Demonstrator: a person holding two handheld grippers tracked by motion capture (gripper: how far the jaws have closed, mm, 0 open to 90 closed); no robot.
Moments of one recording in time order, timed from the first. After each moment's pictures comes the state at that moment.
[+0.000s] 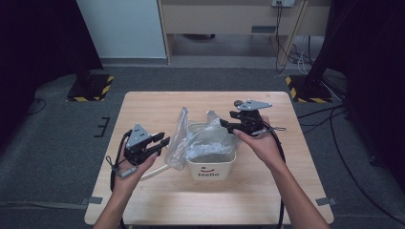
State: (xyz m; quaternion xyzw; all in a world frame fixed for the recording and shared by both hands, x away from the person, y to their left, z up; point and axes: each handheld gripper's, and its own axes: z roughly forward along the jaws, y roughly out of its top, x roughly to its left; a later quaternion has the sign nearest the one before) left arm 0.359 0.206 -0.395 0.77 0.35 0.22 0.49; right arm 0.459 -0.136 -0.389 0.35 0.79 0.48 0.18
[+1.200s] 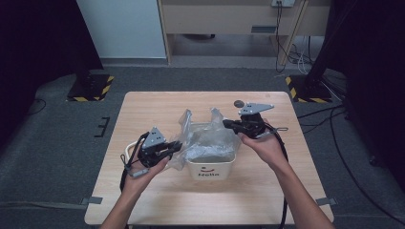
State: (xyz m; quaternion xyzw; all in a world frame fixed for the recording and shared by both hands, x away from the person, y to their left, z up) left arm 0.360 0.178 -0.407 0.80 0.33 0.18 0.46; right arm 0.442 -0.147 -0.383 0.29 0.81 0.48 0.15
